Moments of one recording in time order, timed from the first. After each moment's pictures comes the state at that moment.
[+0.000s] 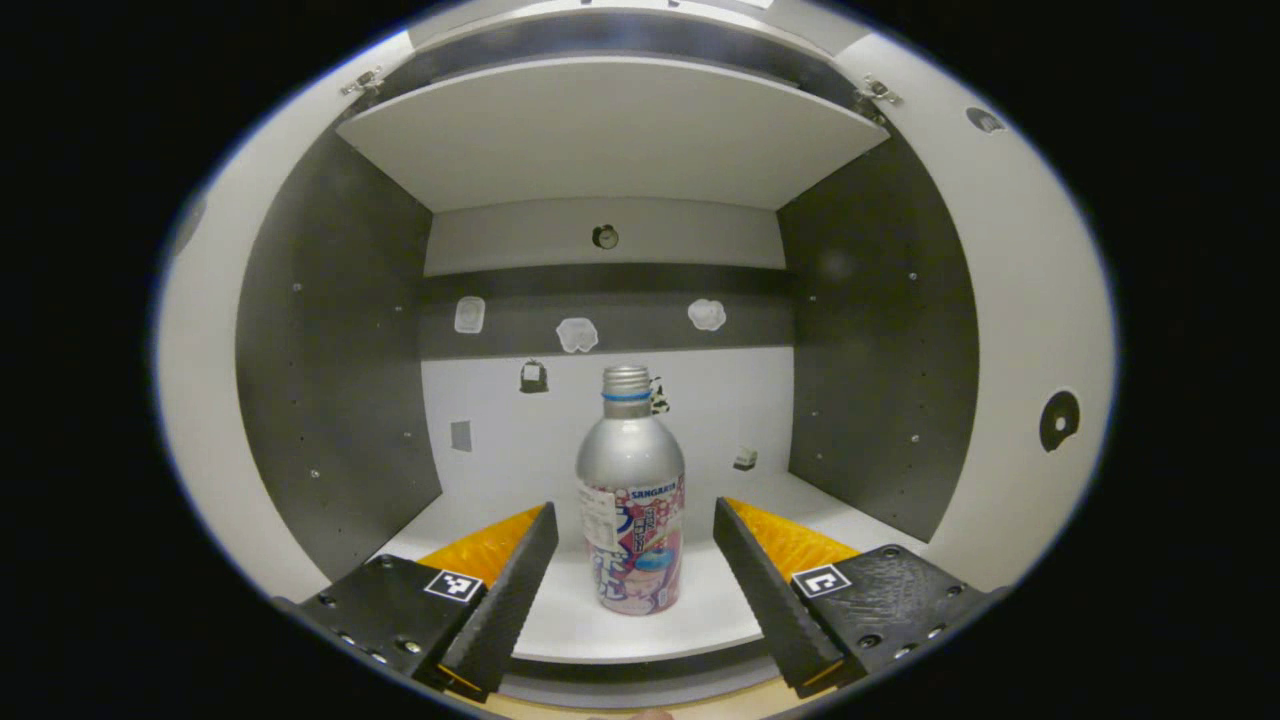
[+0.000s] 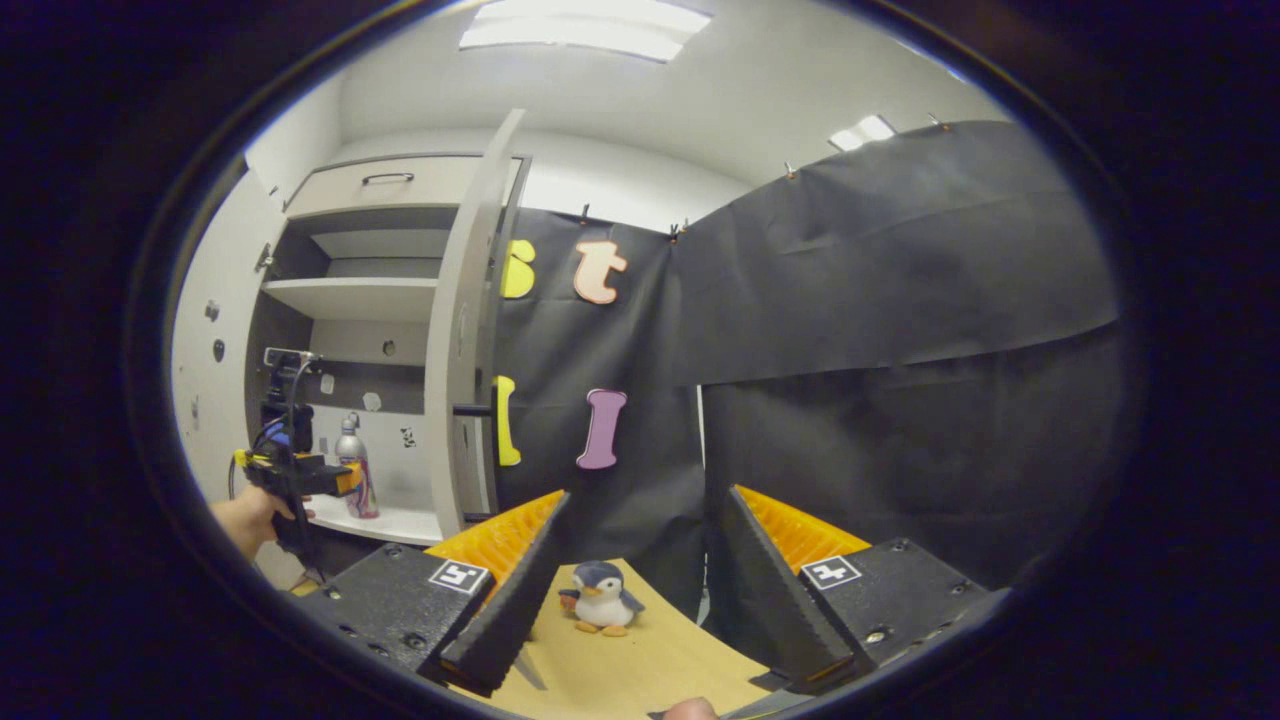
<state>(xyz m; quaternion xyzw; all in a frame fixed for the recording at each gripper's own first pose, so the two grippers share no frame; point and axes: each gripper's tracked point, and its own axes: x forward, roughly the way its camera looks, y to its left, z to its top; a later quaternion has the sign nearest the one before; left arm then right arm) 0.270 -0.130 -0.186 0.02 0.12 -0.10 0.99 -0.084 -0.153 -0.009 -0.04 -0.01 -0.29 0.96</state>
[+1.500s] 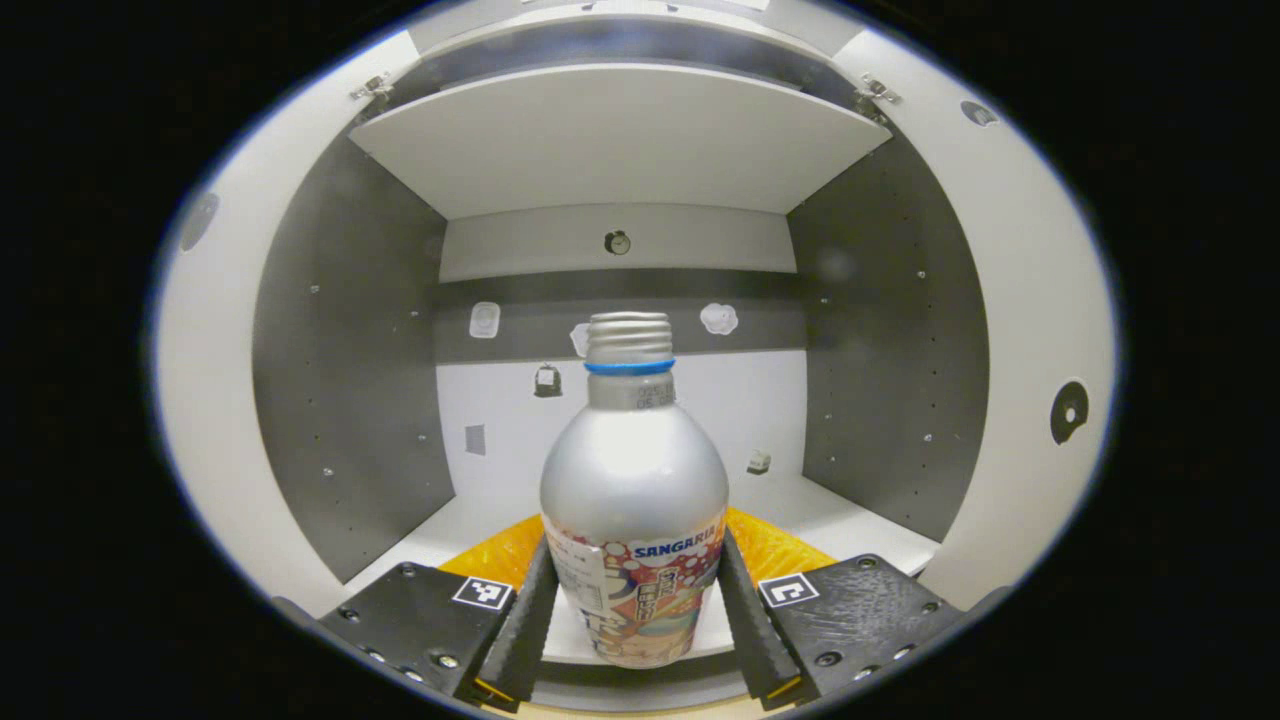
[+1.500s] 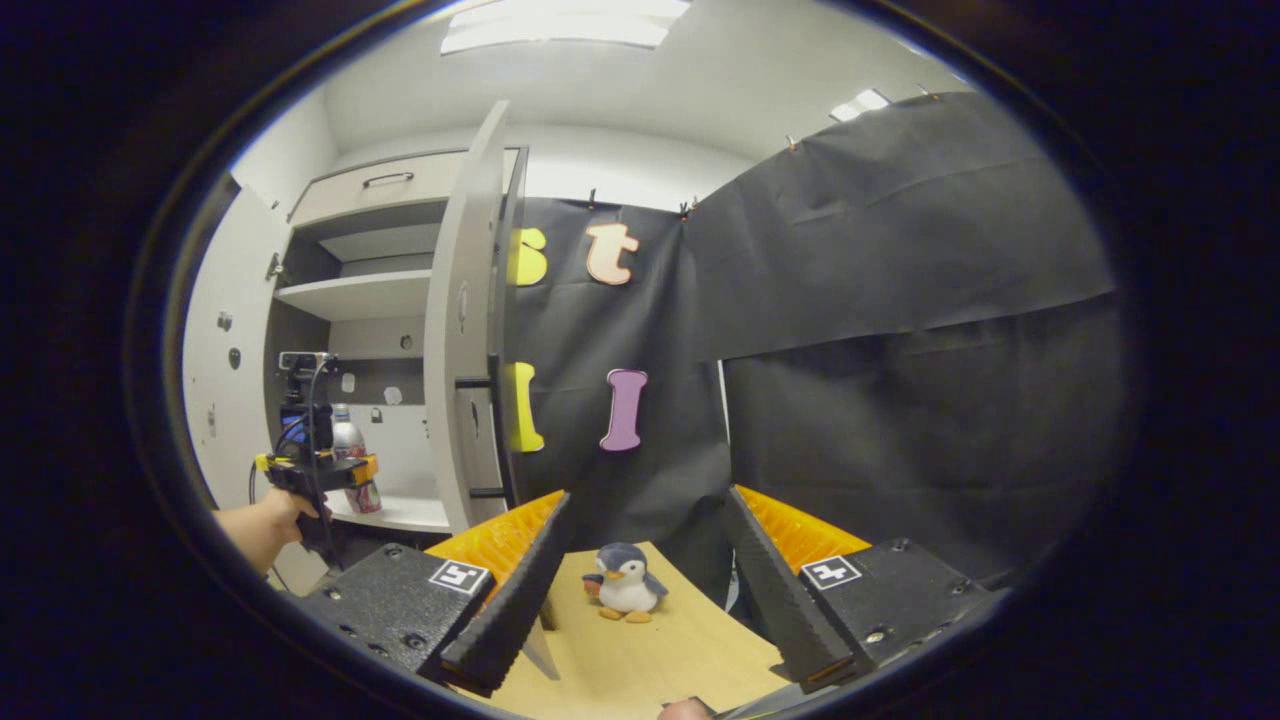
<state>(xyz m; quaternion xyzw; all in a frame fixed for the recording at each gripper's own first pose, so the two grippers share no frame) 0.290 -0.125 -0.189 0.02 0.11 -0.08 0.99 -0.081 -0.152 -0.036 -0.02 0.02 -0.24 0.97</state>
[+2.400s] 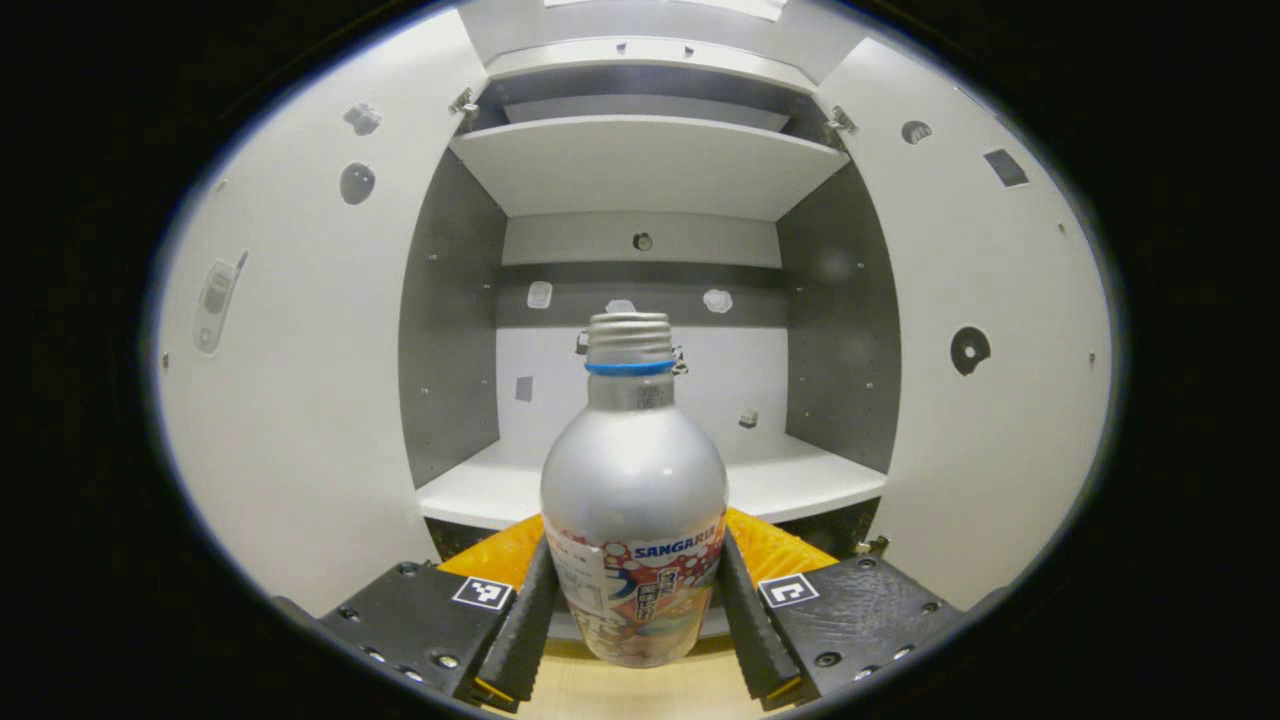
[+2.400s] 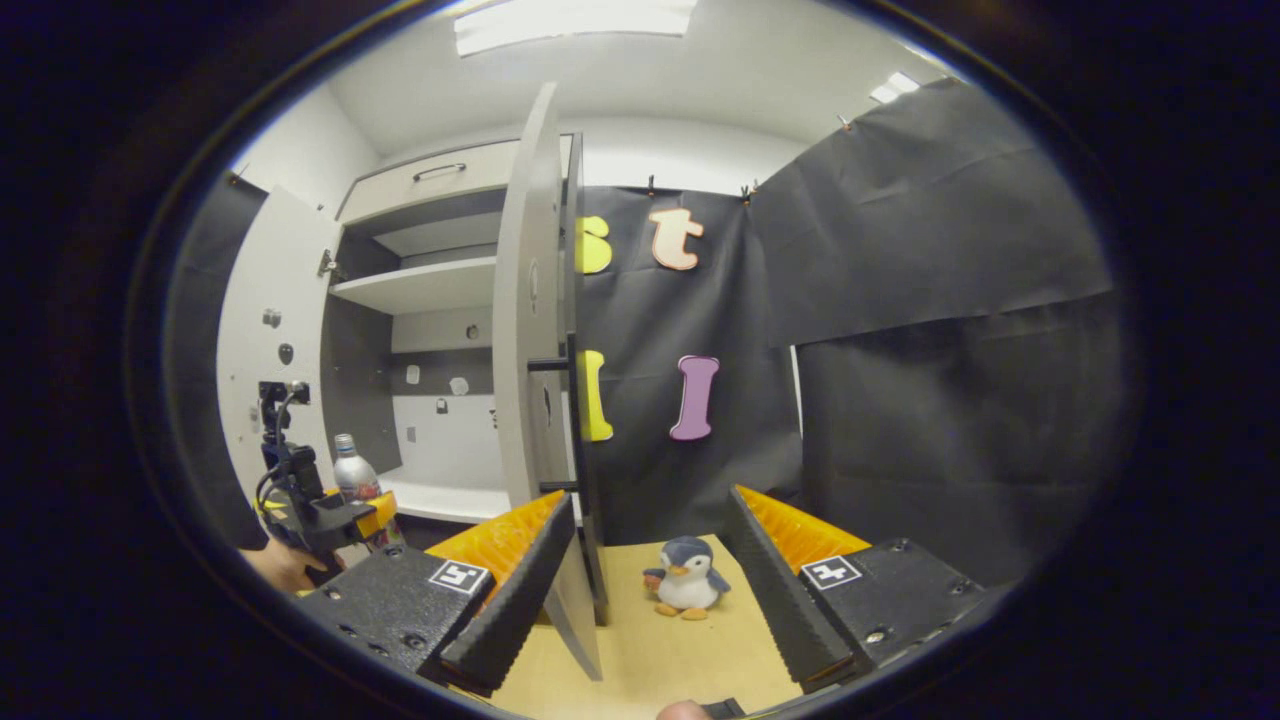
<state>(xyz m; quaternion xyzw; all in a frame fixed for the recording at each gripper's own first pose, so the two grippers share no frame) 0.192 -0.113 -0.213 0.00 0.11 -0.06 0.99 -0.041 -0.121 -0.055 -0.01 0.05 -0.15 0.99</state>
